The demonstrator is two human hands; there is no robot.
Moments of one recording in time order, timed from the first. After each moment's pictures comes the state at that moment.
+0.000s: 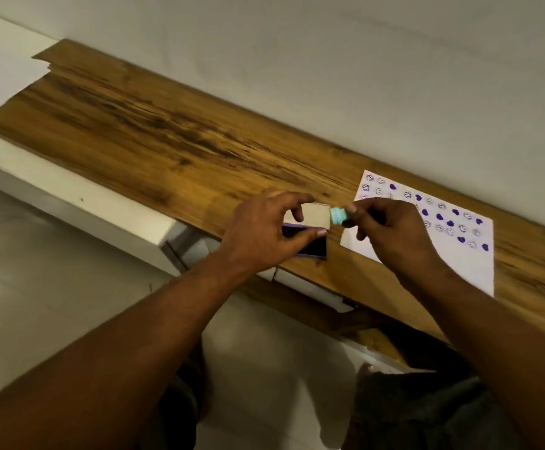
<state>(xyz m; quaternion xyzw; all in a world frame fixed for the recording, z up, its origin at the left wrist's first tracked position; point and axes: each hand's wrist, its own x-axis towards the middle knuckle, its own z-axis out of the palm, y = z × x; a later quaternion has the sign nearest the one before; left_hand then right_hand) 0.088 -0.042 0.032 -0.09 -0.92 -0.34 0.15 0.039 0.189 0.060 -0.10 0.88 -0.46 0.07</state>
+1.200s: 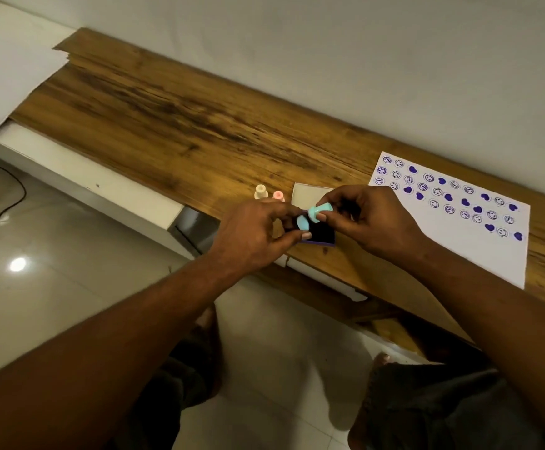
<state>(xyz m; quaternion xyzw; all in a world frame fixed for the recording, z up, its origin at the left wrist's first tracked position) 0.110 -0.050 0.009 -0.05 -0.94 -0.31 0.11 0.016 0.178 0.031 -0.31 0.86 -0.40 0.11</state>
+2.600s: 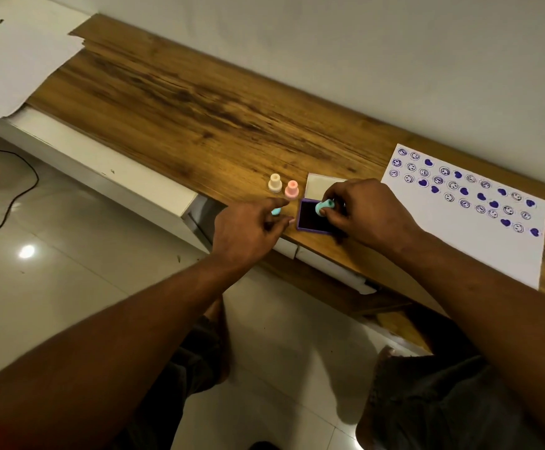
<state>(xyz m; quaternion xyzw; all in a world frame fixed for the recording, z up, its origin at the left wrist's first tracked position) 0.129 -0.069 -0.029 0.07 -0.95 -0.26 0.15 0.018 0.145 0.029 -0.34 0.92 -0.17 0.08</state>
